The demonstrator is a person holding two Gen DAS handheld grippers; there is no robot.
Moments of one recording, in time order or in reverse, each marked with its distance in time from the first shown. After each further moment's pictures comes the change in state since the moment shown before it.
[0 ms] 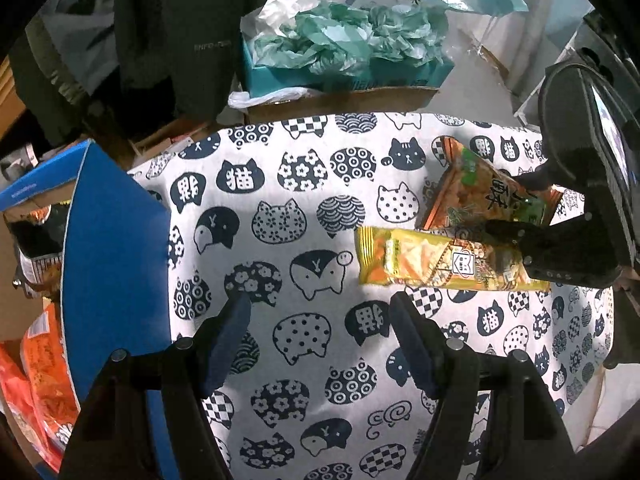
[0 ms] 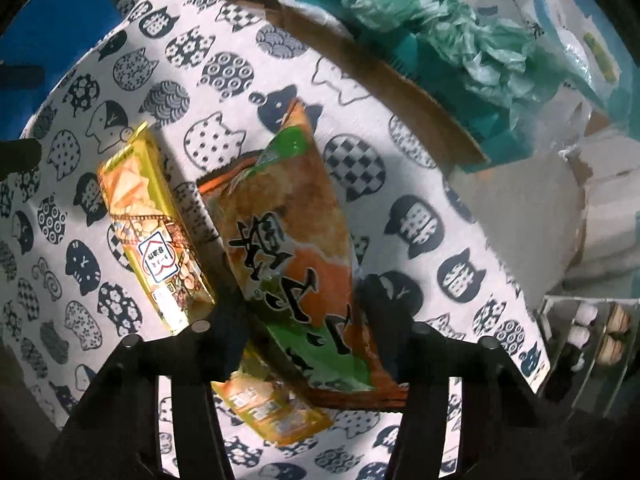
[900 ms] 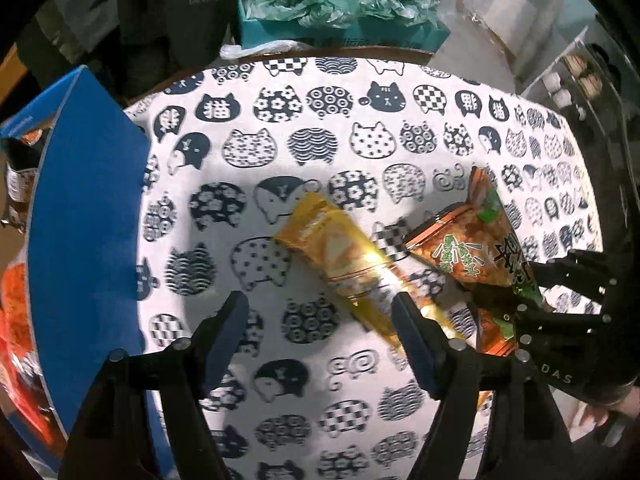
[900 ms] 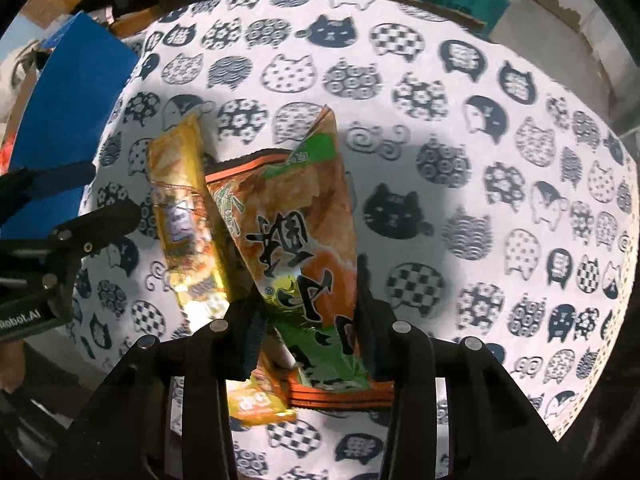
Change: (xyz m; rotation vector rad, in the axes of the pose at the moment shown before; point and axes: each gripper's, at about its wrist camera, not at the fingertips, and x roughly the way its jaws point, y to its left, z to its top) left arm 0.004 -0.023 -0.030 -0.077 0.110 -0.022; right arm -0.023 0.053 -0.081 0.477 0.004 0.233
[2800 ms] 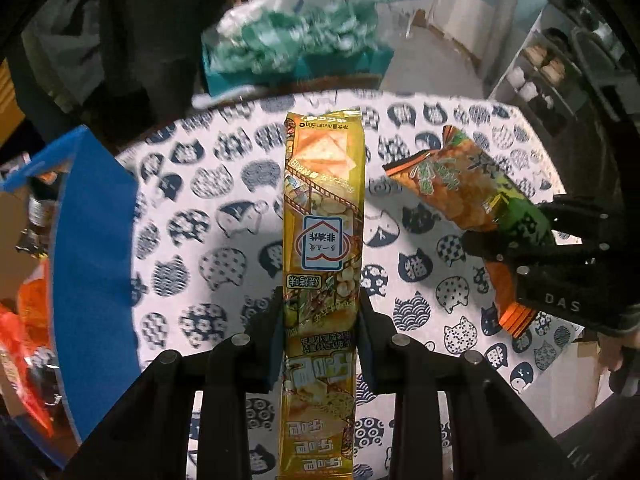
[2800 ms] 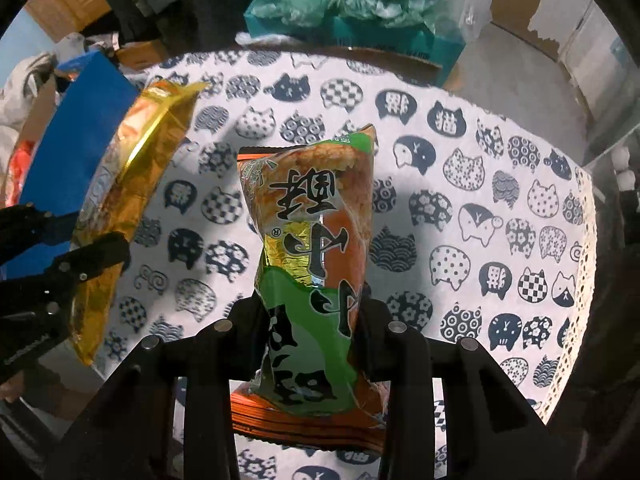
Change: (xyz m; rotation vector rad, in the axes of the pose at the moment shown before) left arm -0.058 -0.034 -0.032 0.128 -0.147 0.004; right arm -0.065 -0.021 -0.011 -0.030 -0.152 -0.022
